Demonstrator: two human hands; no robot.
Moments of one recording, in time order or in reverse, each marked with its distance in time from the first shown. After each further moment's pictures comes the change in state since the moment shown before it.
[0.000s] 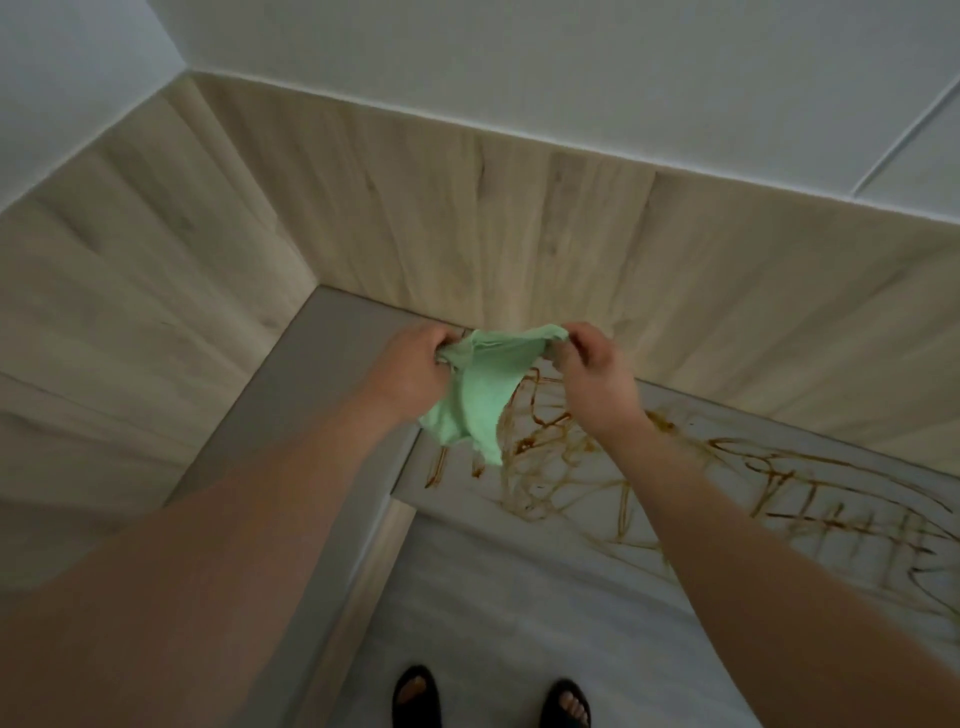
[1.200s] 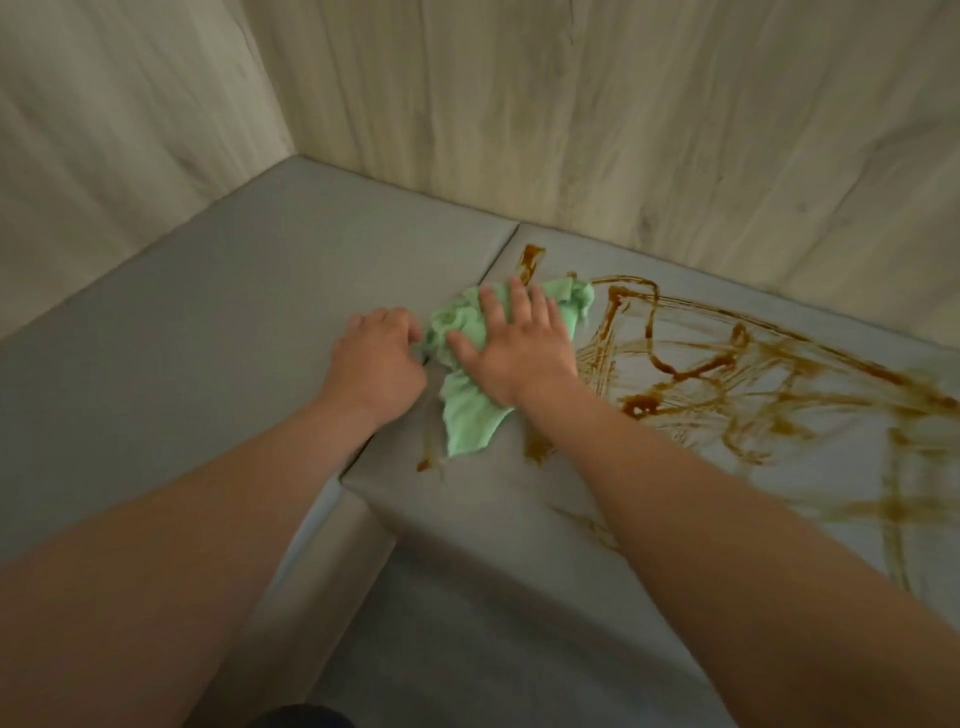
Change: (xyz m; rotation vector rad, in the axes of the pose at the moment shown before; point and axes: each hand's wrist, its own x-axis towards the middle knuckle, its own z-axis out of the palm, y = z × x) left_hand 0.108 -0.374 0.287 0.225 0.317 -0.113; right_hand 0.157 0.368 0.321 -1.092 -0.202 -0.321
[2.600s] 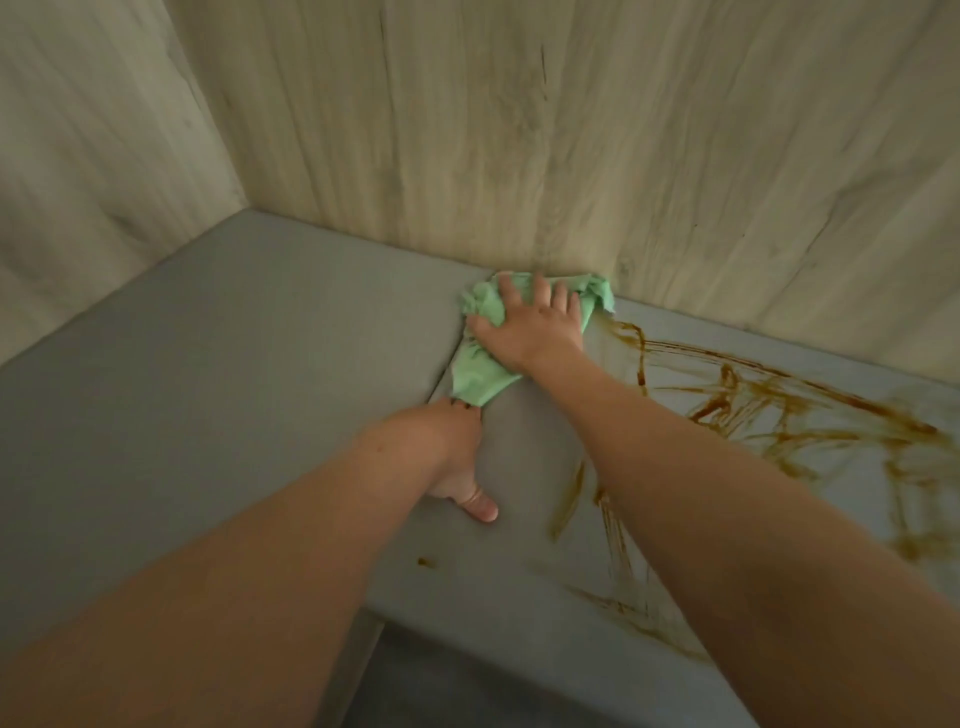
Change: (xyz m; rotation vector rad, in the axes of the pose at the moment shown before) left_hand 0.043 0.049 0.023 0.526 -0.718 0.327; right_hand 0.100 0.039 -0.015 0.036 0.030 0.267
